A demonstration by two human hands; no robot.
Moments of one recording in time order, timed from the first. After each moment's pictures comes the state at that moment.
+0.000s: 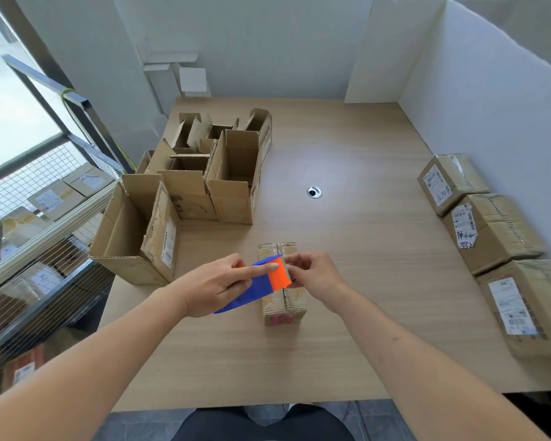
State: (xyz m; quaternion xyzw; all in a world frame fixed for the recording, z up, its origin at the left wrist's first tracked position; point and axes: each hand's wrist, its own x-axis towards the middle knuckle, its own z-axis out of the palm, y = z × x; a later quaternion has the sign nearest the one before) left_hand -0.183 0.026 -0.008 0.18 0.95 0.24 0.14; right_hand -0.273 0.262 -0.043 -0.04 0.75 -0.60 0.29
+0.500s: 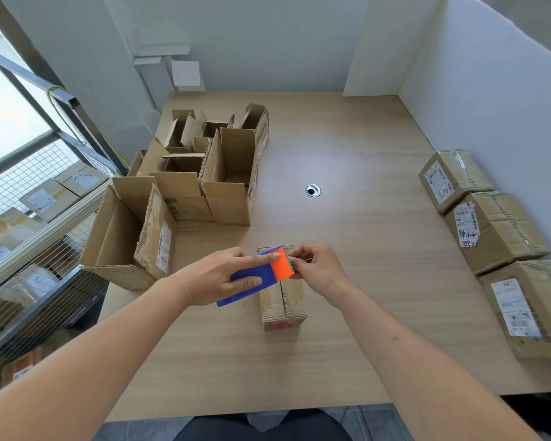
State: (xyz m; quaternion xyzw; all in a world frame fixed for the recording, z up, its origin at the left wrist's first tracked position) left_hand -0.222 0.020 -0.011 0.17 0.93 0.27 0.17; right_hand -0.301 0.257 -0.044 -0.01 0.78 -0.58 0.25
